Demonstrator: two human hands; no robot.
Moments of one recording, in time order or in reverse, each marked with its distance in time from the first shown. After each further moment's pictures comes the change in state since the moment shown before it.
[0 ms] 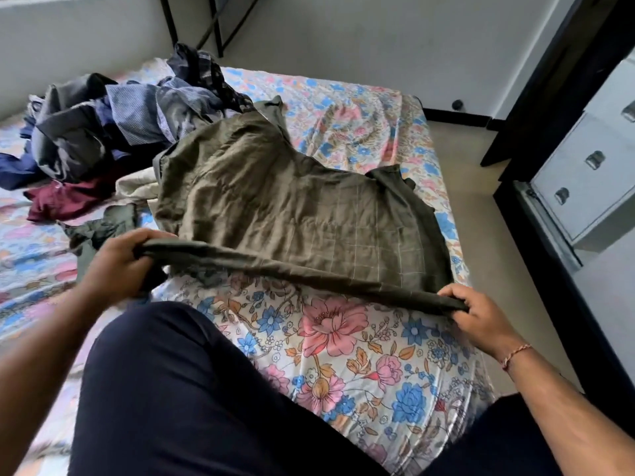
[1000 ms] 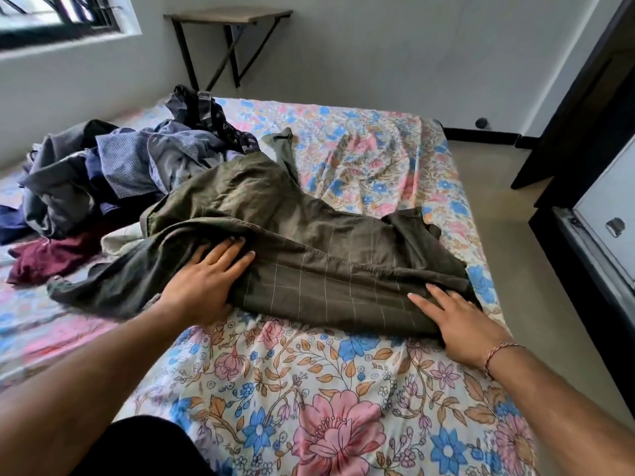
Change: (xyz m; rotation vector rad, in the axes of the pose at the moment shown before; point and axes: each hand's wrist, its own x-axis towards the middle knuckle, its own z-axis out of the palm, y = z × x) left_hand 0.143 0.040 0.099 0.843 -0.334 0.285; right_hand 0.166 -0.020 0.002 -0.818 -0.338 -0.023
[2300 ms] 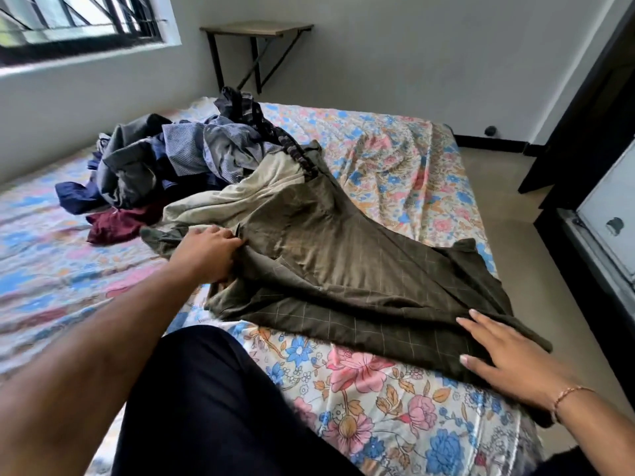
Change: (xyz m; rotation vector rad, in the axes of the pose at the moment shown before) left_hand -0.092 -0.024 -0.047 0.149 -0.029 -0.173; right_hand -0.150 -0.010 0.044 0.113 0.001 0.034
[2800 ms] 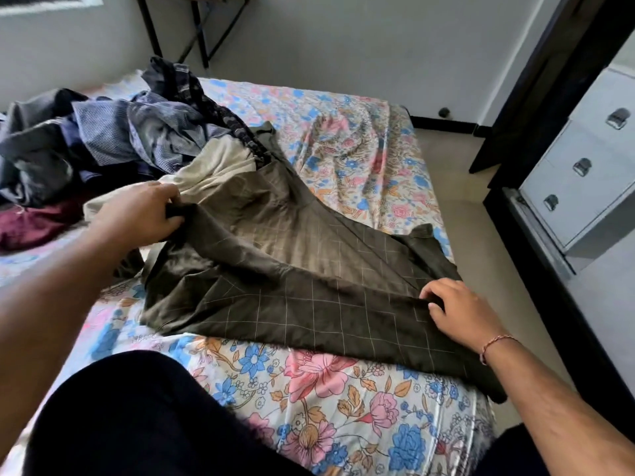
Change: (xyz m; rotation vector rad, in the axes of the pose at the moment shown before) left_hand 0.054 -0.013 -0.039 -0.437 0.164 -0.119; right_hand 0.054 0.011 -0.006 0.156 0.341 0.119
